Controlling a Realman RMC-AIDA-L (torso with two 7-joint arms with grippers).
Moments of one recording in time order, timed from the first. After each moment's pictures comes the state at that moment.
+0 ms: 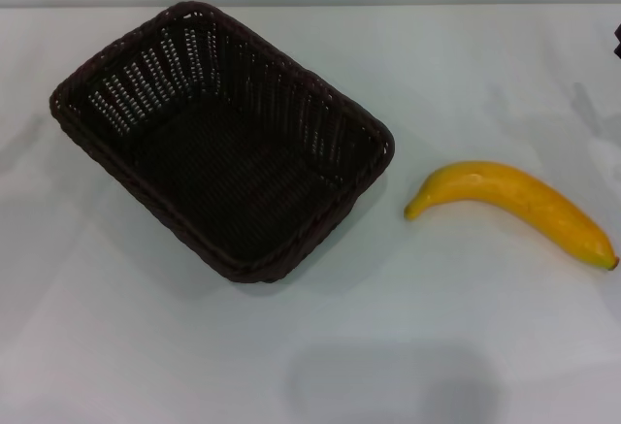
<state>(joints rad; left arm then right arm) -0.28 -1.91 0.65 0.41 -1.90 -1.26 1.54 0.56 2.03 -0.92 0.02 2.62 1.20 -2.64</state>
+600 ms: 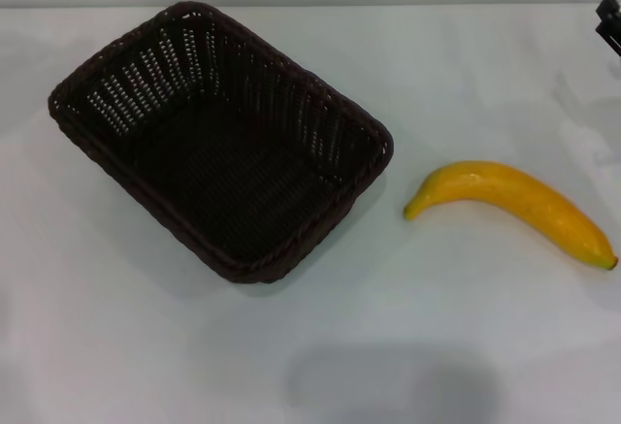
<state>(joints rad) -0.84 -1.69 0.65 0.50 -0.95 -1.20 1.14 0.61 2.03 -0.92 0.03 2.61 1.20 -2.64</state>
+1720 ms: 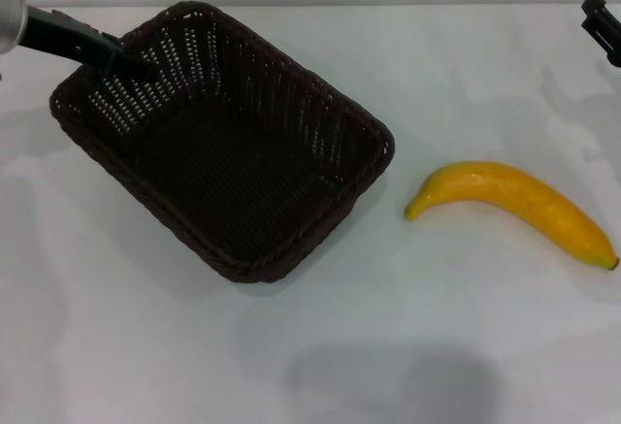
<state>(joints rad) -0.93 -1.86 0.72 0.48 -0.61 -1.09 1.22 0.64 2.03 -0.91 0.06 2.61 1.20 -2.63</state>
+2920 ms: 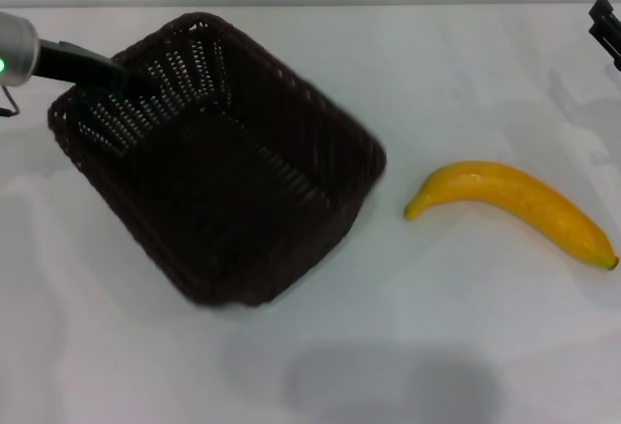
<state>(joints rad) -0.87 -1.90 0.72 0.49 -0.66 -1.05 1.17 0.63 2.03 -0.91 0.06 2.62 1.19 -2.62</state>
